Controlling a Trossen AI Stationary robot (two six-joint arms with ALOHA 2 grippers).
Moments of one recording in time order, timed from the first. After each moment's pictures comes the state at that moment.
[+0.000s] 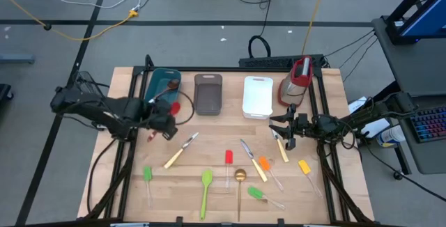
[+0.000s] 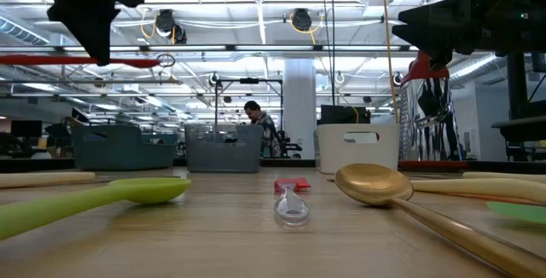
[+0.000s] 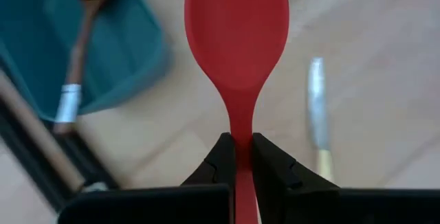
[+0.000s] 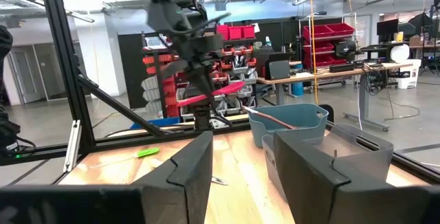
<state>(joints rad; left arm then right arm) -0.16 1.19 1.08 -1.34 -0.33 -1.00 0.22 0.84 0.02 1.02 0.36 0.06</state>
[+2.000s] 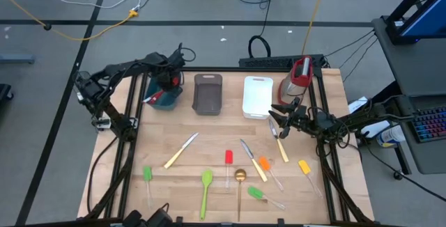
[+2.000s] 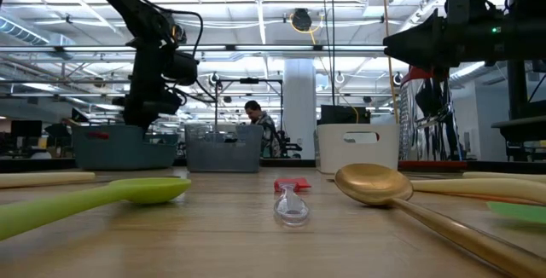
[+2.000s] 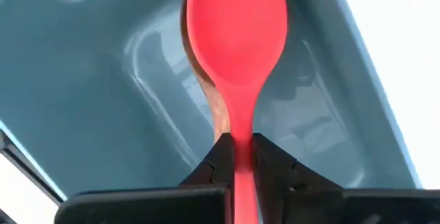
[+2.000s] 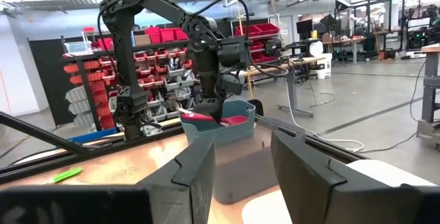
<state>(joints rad) 0.85 1.65 1.08 -0.99 -0.16 -0.05 0.10 0.92 0.02 1.08 0.52 0.09</state>
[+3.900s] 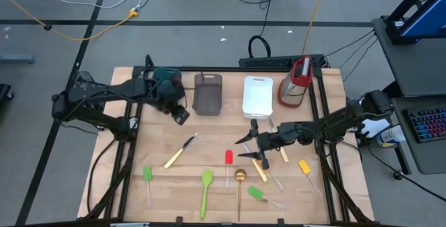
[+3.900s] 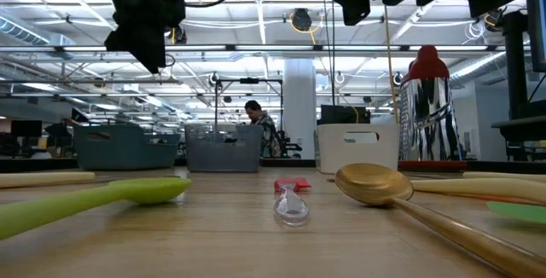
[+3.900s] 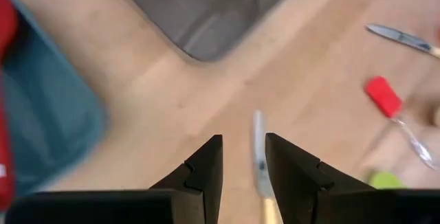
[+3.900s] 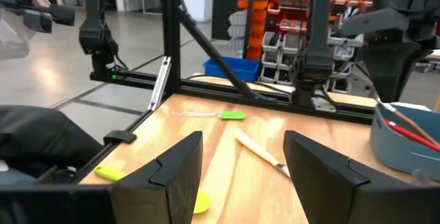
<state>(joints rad) 0.21 1.22 1.08 -0.99 0.00 -0.61 0.26 1.40 0.60 0.74 0.02 -0.04</state>
